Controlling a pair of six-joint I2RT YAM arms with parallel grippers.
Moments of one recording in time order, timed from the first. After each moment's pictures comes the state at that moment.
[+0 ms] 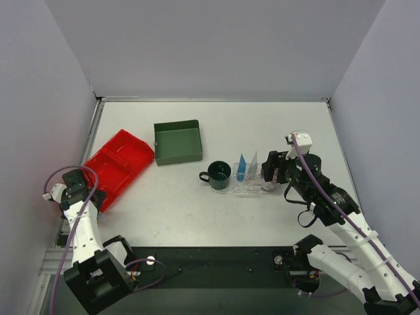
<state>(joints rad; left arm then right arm) 0.51 0.92 0.63 -0.80 -0.31 -0.78 0.53 0.75 0.84 -0.51 0.22 0.22</state>
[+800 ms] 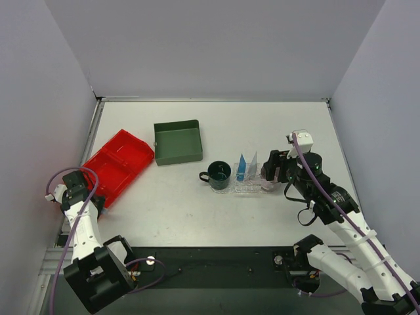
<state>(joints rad) 0.53 0.95 0.59 -0.73 -0.23 -0.79 0.49 0.76 0.83 -0.51 0.21 0.21</state>
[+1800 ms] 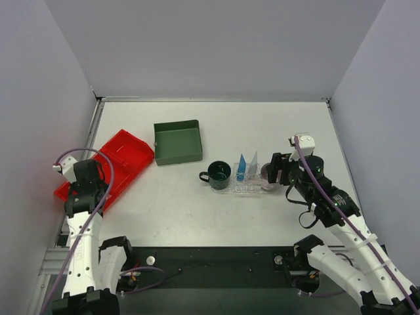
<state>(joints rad) 0.22 0.77 0.73 -0.74 -0.38 -0.60 0.47 0.72 0.80 -0.53 0.20 0.21</state>
